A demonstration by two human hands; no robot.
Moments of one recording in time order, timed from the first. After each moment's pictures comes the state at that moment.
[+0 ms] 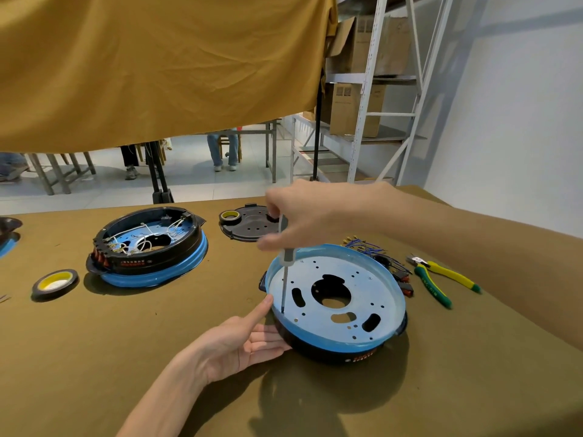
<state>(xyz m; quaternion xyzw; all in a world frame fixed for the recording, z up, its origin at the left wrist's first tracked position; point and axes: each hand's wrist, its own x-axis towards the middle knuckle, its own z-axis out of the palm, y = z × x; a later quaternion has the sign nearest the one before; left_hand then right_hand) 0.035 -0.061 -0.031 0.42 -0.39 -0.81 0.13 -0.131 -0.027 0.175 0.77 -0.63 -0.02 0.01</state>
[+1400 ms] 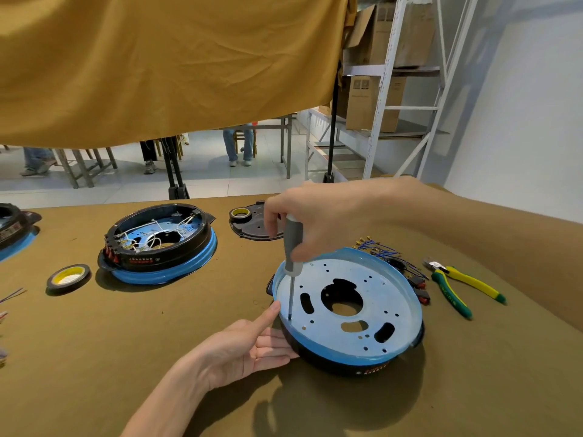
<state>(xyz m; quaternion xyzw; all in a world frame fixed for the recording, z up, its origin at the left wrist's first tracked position) 0.034 -0.067 -0.039 0.42 -0.41 -0.80 0.11 -0.144 -0.032 0.182 0.82 -0.56 -0.03 -0.10</state>
